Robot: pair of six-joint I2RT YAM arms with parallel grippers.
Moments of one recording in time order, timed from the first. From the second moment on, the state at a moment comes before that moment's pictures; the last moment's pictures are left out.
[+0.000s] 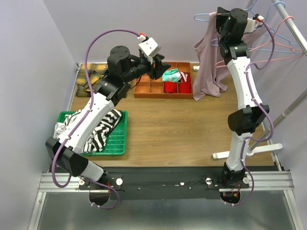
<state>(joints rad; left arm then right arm) -0.55 1.47 1.62 -0.09 0.45 0.08 0.17 2.07 2.41 -0.24 0.39 1.30</state>
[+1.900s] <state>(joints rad) -0.55 1.47 1.57 -0.09 0.46 0.07 0.12 2.12 2.36 -0.16 0.35 1.38</state>
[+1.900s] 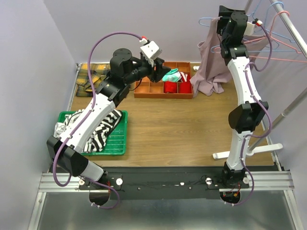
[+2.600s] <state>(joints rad) -0.55 1.40 1.47 -0.04 0.43 0.05 0.15 1.93 2.13 -0.17 0.34 1.33</state>
